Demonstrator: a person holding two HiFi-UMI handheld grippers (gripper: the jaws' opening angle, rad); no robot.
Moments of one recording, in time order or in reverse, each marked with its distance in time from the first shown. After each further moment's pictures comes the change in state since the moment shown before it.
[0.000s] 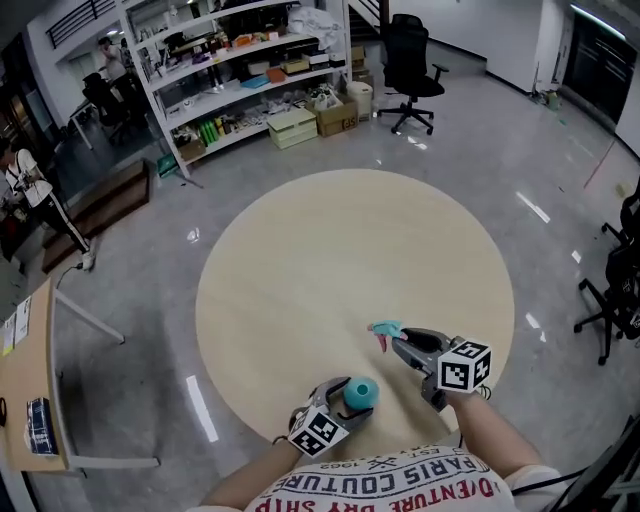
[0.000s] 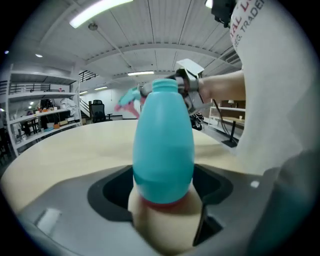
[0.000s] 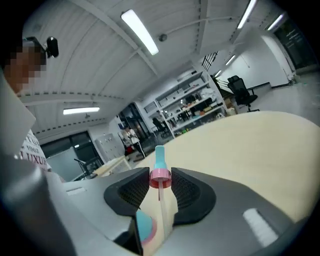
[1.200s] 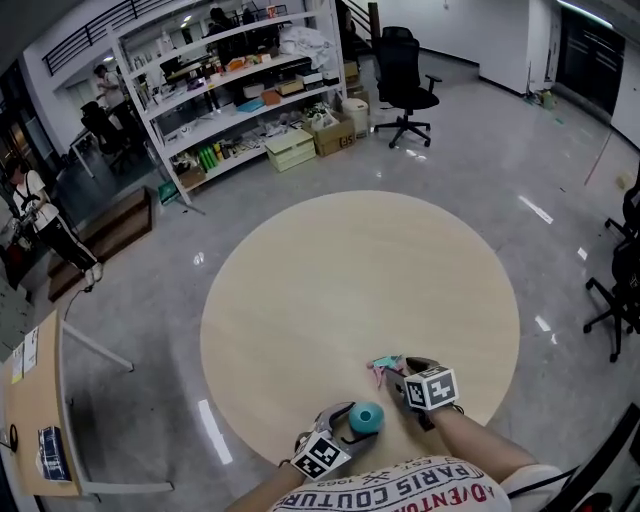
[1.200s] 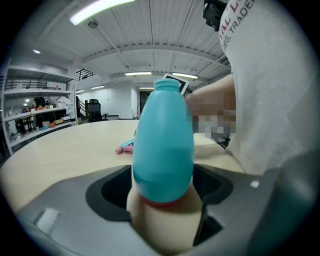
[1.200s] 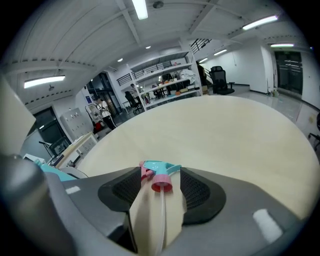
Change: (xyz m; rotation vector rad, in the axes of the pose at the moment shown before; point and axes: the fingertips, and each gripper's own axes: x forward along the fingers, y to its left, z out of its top) left arm -0.007 0.007 -0.010 -0.002 -0.014 -0.043; right arm 0.046 -0.066 -0.085 -0.010 0.296 -0.380
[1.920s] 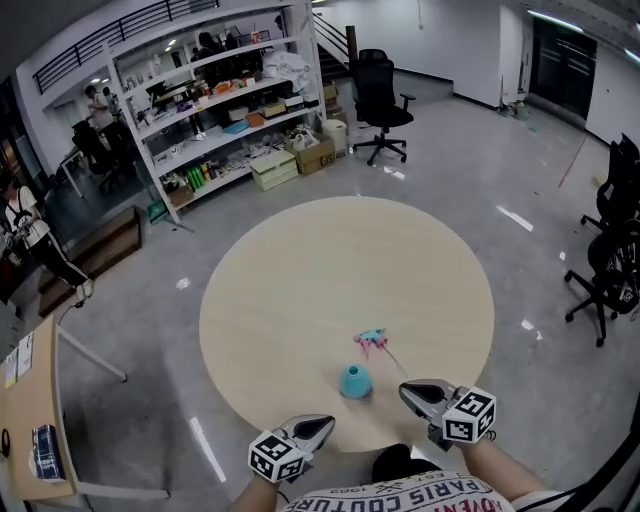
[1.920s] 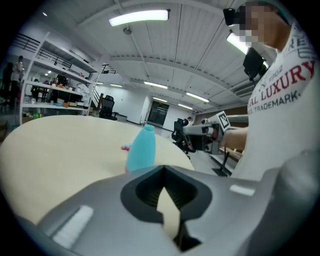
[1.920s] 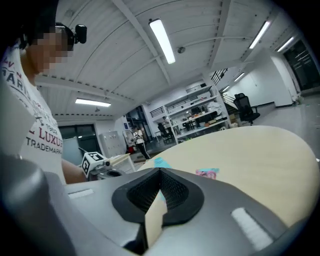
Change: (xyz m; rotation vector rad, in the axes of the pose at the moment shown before) left arm -0.117 -0.050 0.011 -0.288 -0.160 -0.028; right arm -0.186 0.113 -0.041 -0.132 -0.413 0.352
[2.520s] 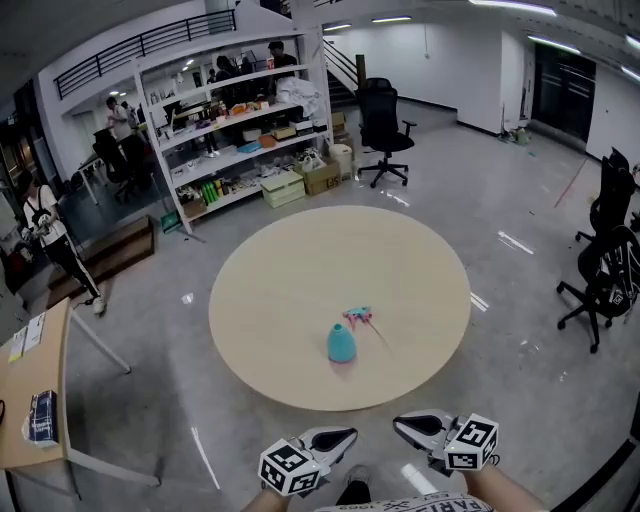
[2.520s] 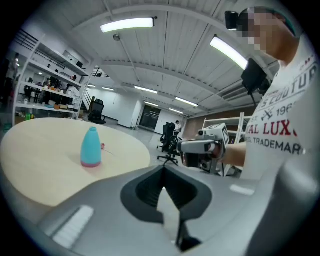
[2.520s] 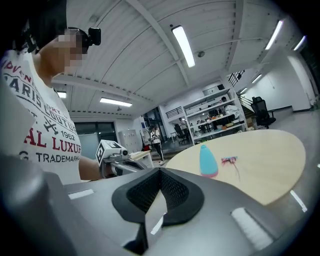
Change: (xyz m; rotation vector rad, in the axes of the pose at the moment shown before) left arm -0.040 -0.192 -0.014 0.018 -0.049 -0.071; right arm -0.125 0.162 -0.057 -0.088 -0.007 0.146
